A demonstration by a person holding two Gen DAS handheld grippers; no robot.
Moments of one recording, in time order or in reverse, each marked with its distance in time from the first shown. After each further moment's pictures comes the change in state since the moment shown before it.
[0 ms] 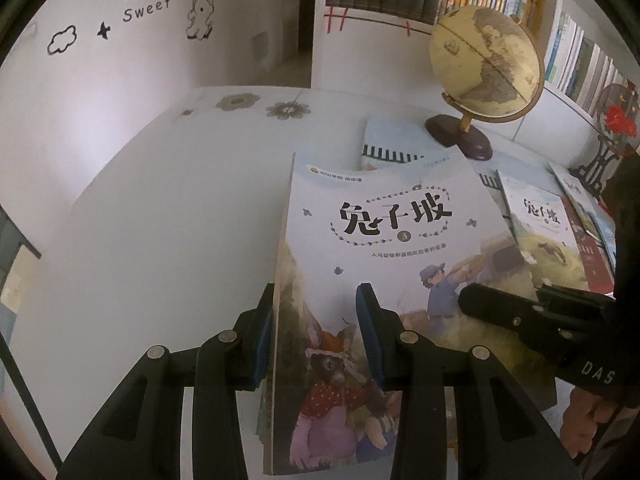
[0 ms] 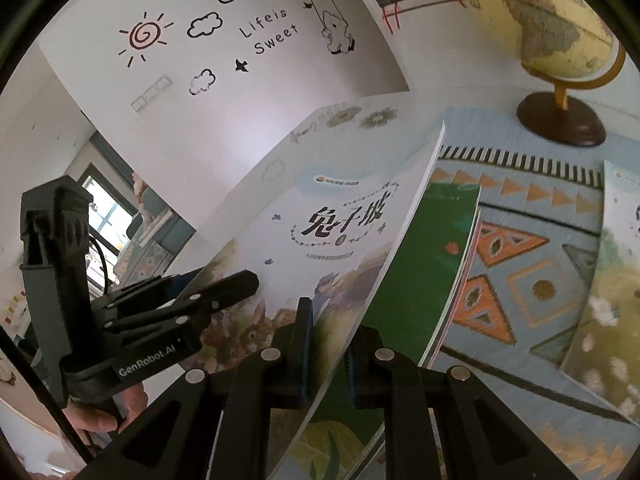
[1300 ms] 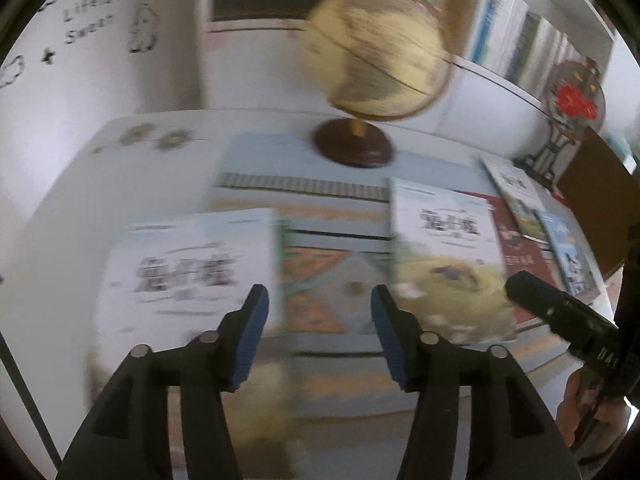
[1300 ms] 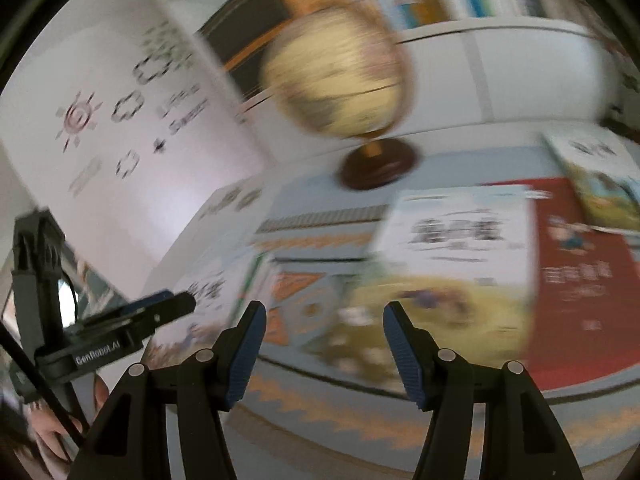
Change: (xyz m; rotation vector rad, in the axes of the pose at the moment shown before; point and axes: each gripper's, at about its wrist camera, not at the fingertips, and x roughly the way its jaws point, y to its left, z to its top) left arm 0.002 -0.156 0.041 0.095 0.014 -0.149; right arm -0.183 -0.137 -0.030 0.249 -0.258 -0.259
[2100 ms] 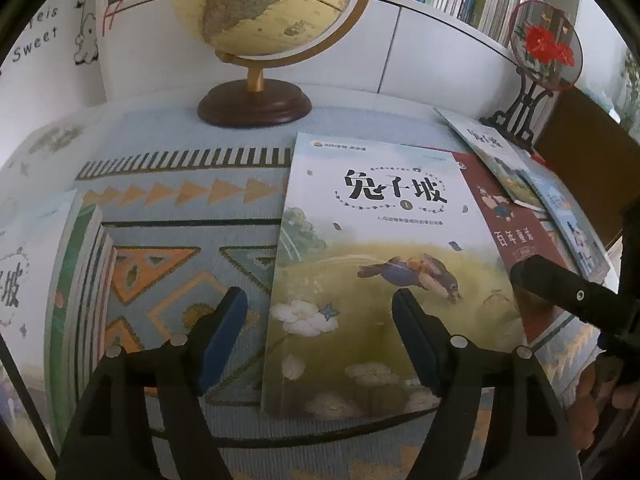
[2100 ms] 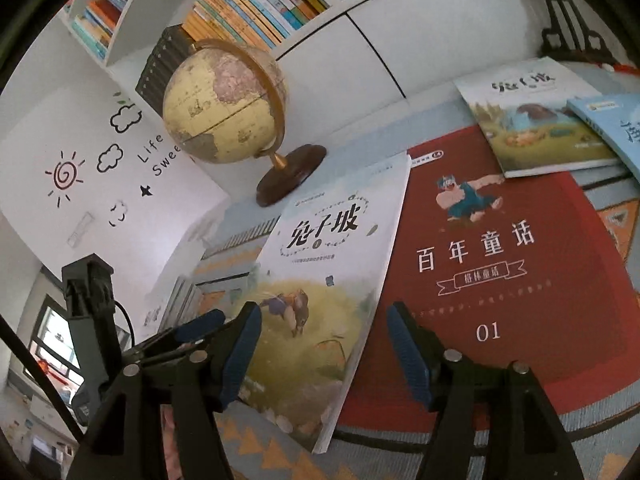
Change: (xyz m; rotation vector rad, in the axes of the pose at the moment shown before) left arm 0.102 -0.070 -0.021 0.085 -0.016 -0.117; right arm 0.016 -0.105 -0.013 0.118 -0.025 0.078
